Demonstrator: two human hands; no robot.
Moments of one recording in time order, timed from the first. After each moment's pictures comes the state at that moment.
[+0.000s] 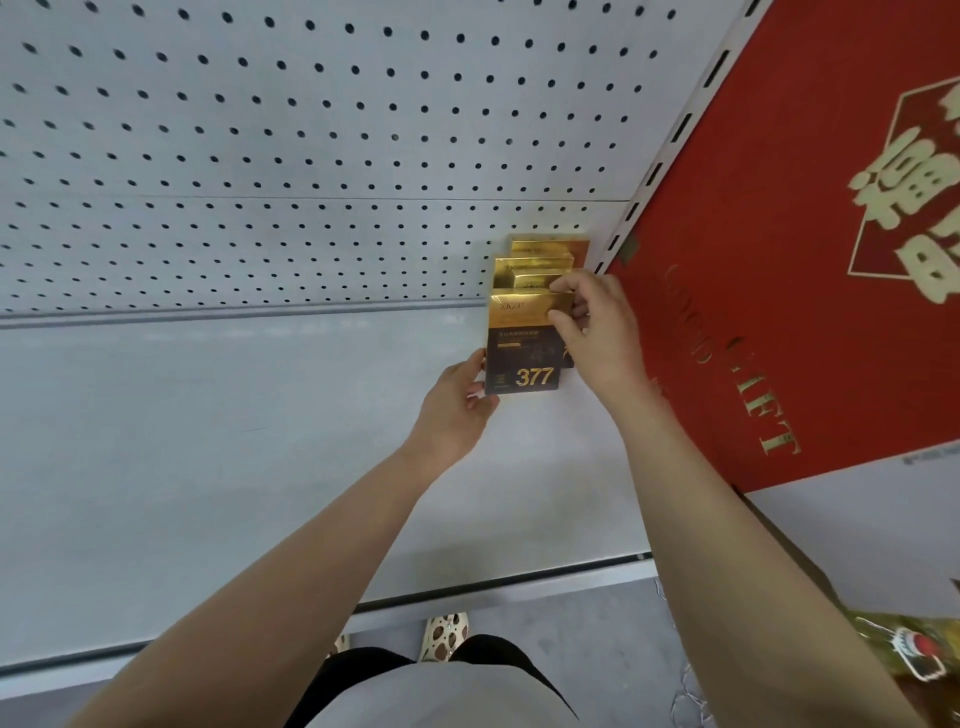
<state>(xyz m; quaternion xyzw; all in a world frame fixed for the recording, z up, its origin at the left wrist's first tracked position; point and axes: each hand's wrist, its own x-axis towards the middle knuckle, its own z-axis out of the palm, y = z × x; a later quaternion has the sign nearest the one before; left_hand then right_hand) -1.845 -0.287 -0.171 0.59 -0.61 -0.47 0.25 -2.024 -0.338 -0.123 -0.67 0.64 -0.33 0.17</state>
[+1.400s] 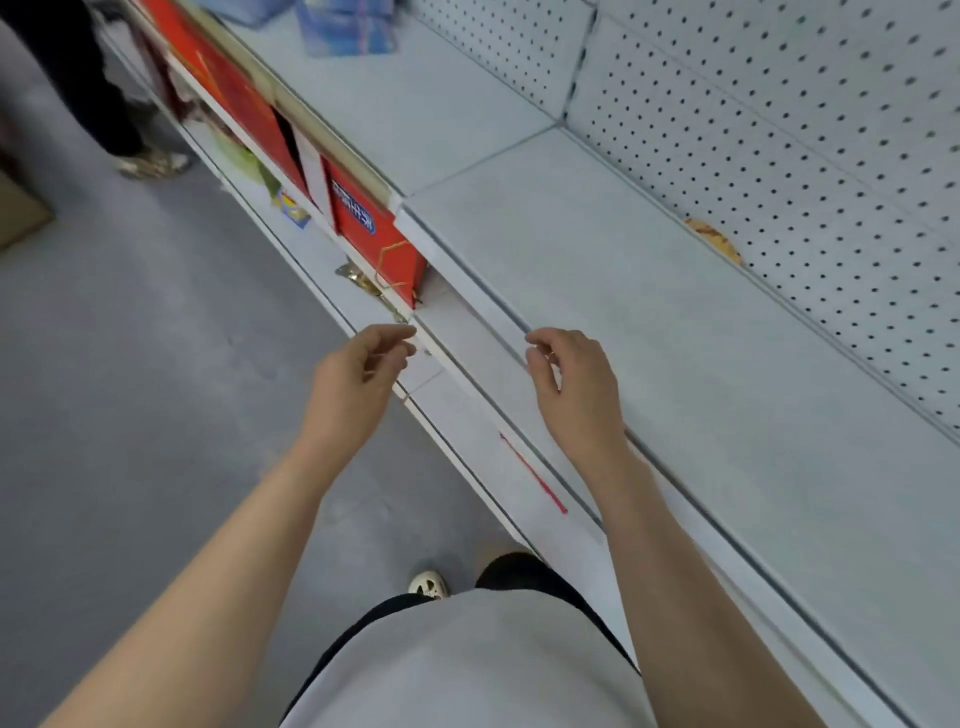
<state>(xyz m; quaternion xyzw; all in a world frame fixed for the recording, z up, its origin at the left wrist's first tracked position) -1.247 0.177 -0.139 0.80 -0.18 -0.17 0.55 -1.372 -0.021 -0.150 -0.90 0.25 -0.19 0.30</state>
